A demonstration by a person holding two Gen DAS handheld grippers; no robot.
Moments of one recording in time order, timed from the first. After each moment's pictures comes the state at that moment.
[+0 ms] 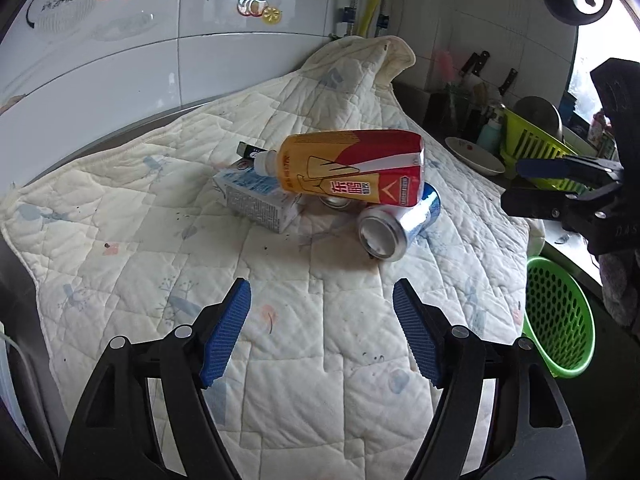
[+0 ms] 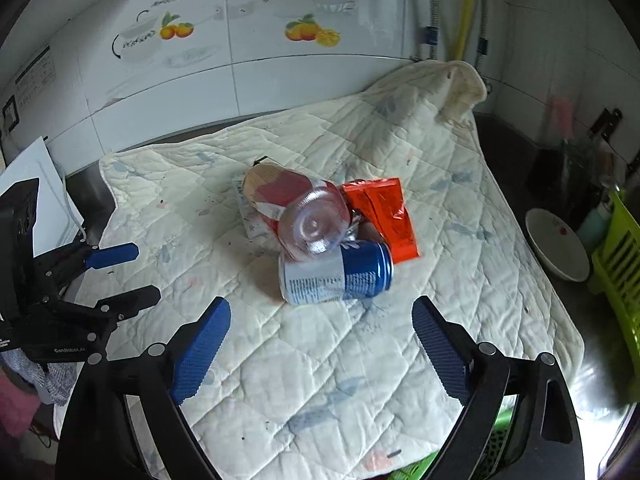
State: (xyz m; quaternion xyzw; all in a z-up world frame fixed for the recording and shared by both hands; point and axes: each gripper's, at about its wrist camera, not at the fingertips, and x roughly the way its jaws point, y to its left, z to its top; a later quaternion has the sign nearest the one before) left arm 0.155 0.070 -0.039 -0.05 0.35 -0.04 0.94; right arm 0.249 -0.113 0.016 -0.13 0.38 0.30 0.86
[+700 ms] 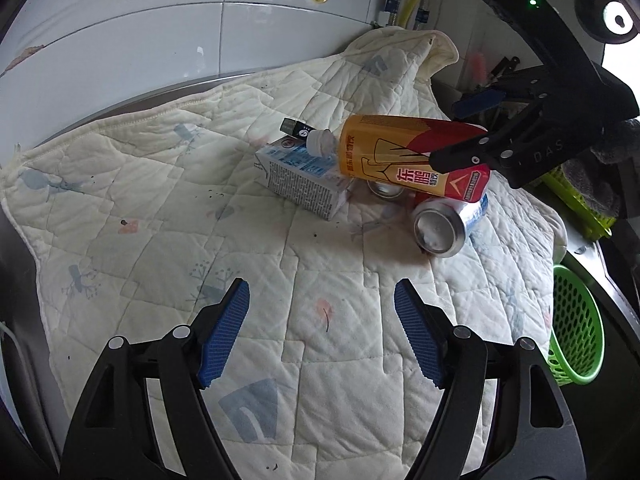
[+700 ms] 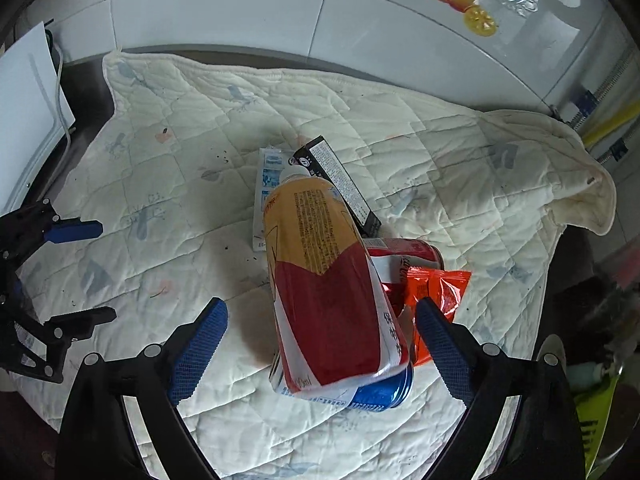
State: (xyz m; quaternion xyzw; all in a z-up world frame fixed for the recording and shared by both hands) left arm 0.166 0.115 -0.063 -0.08 0.37 -0.01 0.93; right arm 0.337 0.019 -0.006 -0.35 0.43 0.35 0.76
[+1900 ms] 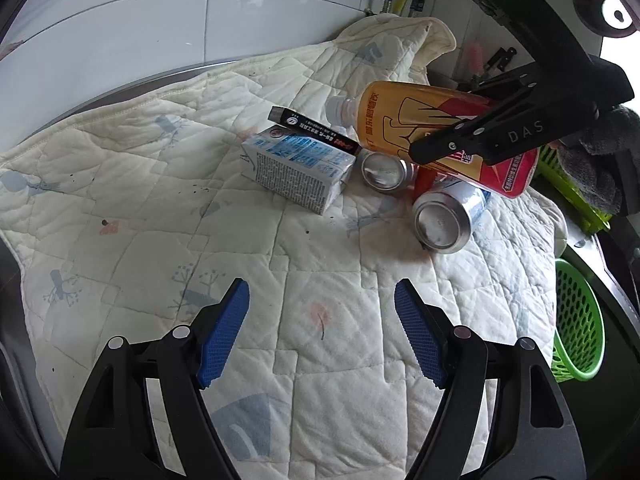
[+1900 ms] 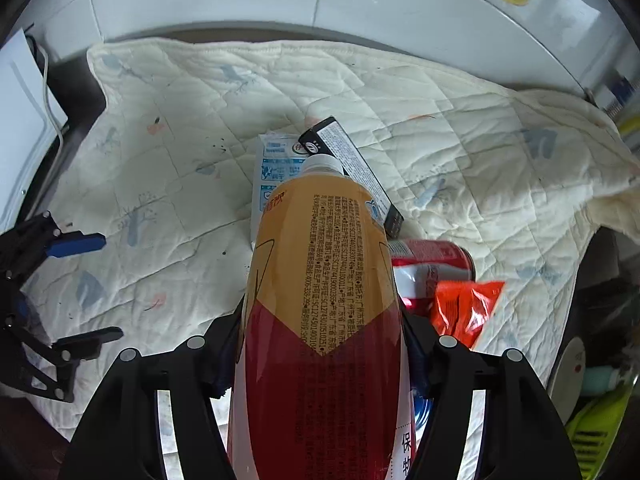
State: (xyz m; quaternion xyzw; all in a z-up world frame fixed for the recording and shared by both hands) left arm 0.185 0.112 -0.074 -0.07 0.38 -0.04 0.92; right arm 0.351 0.021 -0.024 -0.31 0.47 0.35 0.75
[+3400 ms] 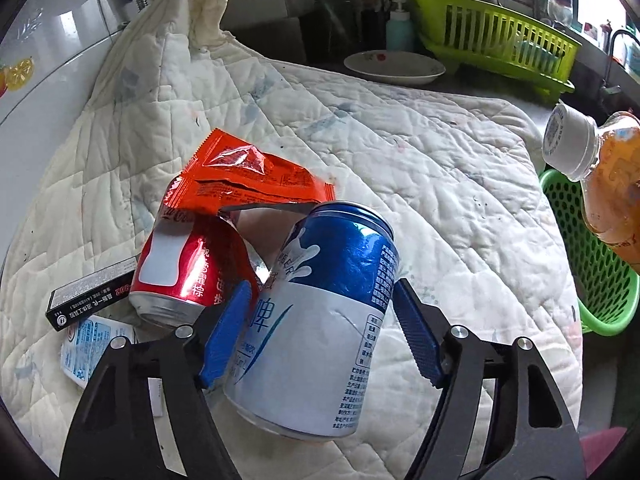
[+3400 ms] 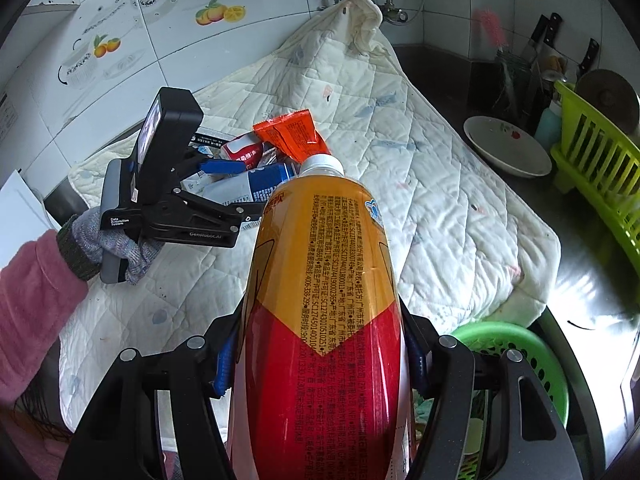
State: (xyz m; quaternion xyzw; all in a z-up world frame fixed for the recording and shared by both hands) left arm 0.322 -0.062 -0.089 0.17 0.40 -0.21 0.87; right arm 0.223 -0.237 -0.020 -0.04 0.45 0.22 0.87
